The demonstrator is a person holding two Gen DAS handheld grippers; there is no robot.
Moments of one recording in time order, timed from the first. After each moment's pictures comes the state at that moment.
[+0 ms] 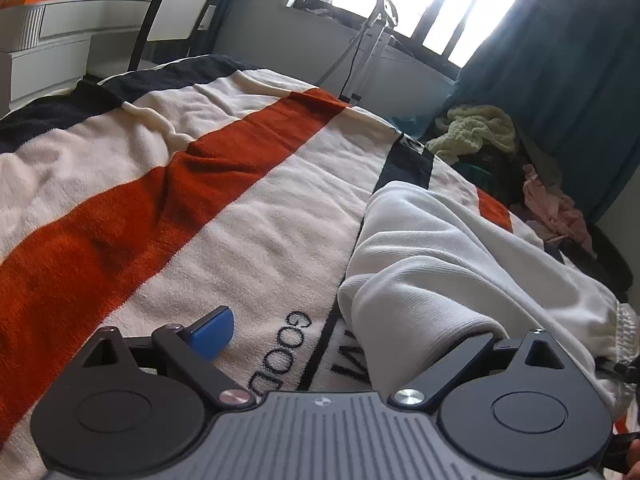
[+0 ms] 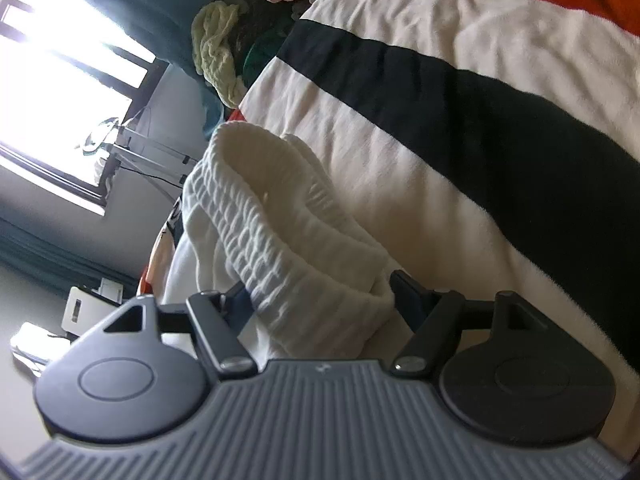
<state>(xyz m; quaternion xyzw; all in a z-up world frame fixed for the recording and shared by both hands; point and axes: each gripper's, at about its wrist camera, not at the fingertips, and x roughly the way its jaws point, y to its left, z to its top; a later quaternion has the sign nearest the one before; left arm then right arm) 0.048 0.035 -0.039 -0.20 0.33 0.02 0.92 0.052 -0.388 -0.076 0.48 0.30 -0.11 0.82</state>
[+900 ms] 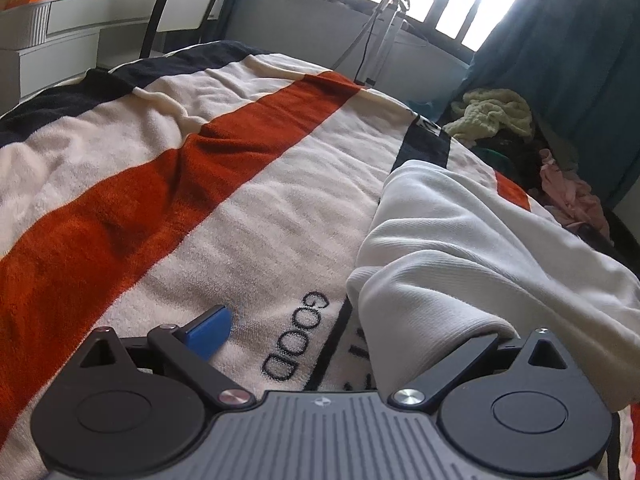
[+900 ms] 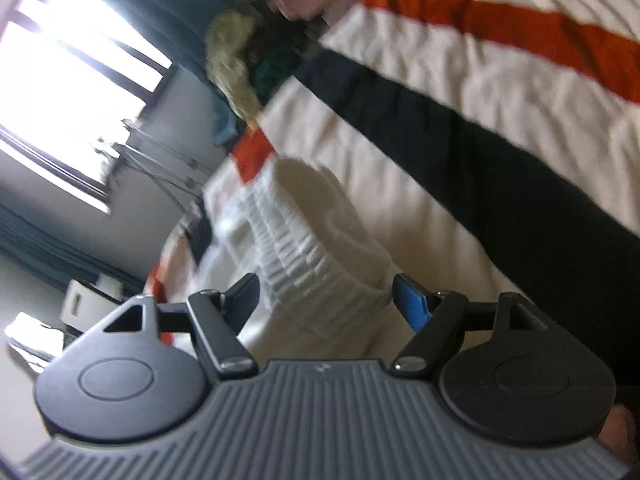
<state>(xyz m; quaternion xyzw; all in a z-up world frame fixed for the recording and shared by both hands) 0.047 0.032 -0.046 -0.19 0.35 0.04 0.92 0.029 -0.393 -0.026 0.46 0.27 -0.10 0.84</state>
